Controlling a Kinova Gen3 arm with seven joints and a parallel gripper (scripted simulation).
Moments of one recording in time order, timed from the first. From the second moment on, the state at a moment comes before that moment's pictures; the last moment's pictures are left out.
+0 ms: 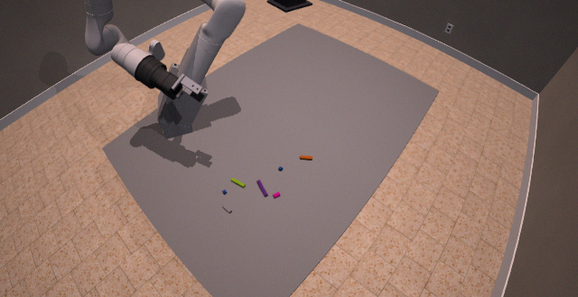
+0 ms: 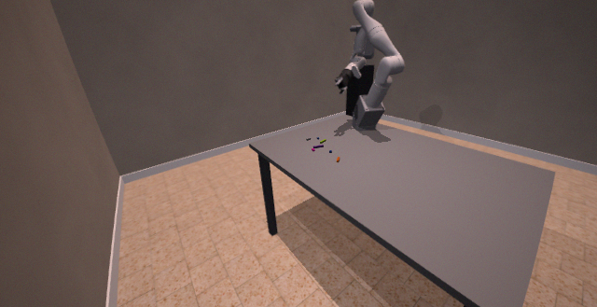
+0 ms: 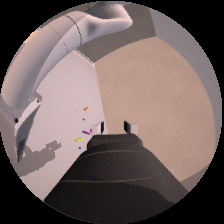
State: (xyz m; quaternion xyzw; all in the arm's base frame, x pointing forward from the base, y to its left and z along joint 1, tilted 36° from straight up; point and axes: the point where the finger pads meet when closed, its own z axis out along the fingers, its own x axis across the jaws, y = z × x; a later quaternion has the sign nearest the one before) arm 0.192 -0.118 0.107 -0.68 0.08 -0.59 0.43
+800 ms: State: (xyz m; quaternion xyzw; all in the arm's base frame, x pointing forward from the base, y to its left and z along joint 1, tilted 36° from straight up) arm 0.193 -0.118 0.105 -0.68 0.08 -0.59 0.43
